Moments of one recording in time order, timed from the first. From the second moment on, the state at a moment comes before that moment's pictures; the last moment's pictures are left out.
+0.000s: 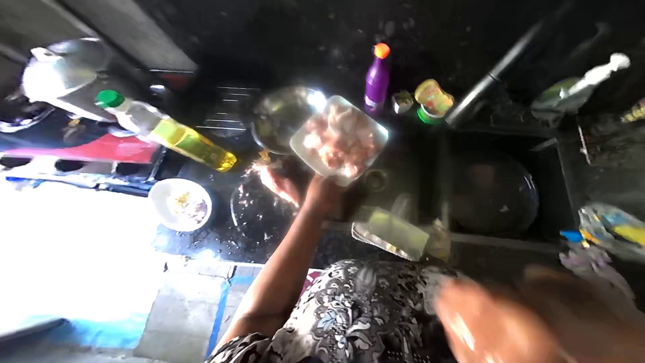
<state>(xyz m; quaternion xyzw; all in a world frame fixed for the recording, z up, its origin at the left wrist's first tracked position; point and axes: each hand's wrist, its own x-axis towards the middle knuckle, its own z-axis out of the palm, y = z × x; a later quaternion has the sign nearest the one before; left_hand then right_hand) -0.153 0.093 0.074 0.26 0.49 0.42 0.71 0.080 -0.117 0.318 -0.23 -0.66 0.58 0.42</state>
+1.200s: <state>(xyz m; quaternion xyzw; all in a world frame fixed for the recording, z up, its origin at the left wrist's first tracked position) -0.073 0.025 0.110 0.46 0.63 0.28 0.56 0.066 0.057 0.030 -0.65 -0.59 0.25 0.40</state>
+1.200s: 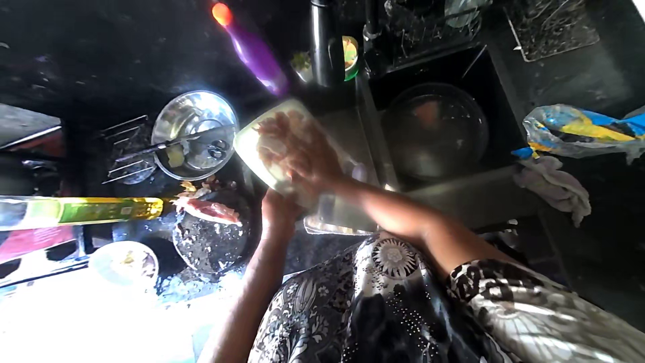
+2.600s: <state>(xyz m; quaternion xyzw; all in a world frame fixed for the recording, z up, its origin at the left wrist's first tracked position) -0.183 0.105 0.063 0.23 0.49 0.38 0.75 0.044 0.065 0.126 -0.72 -0.62 0.07 0.31</state>
